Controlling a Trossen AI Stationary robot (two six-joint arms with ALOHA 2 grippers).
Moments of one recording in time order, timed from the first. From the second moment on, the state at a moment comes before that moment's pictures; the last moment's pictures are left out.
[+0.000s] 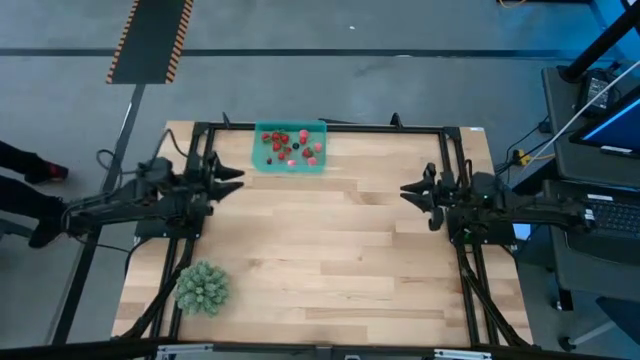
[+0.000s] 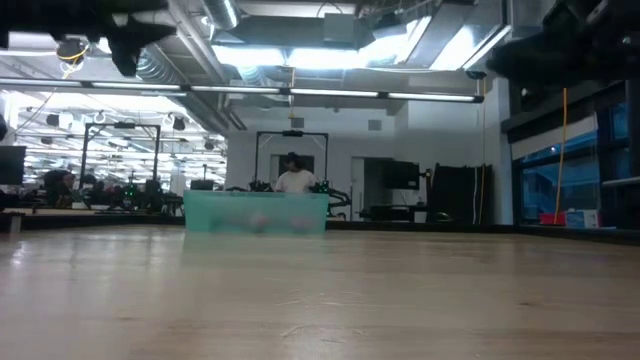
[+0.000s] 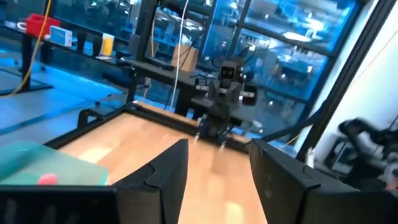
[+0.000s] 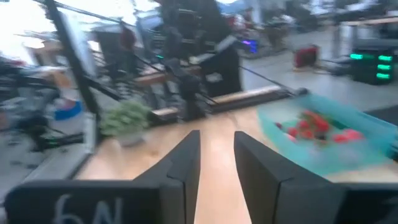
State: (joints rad) left arm 0.25 0.18 0.36 -0.11 0.09 -0.33; right arm -0.11 0.24 0.18 0.12 -0.04 0.21
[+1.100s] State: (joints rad) left arm 0.25 0.18 0.11 0.14 0.06 -0.23; right arm -0.21 0.24 0.09 0.14 -0.02 0.07
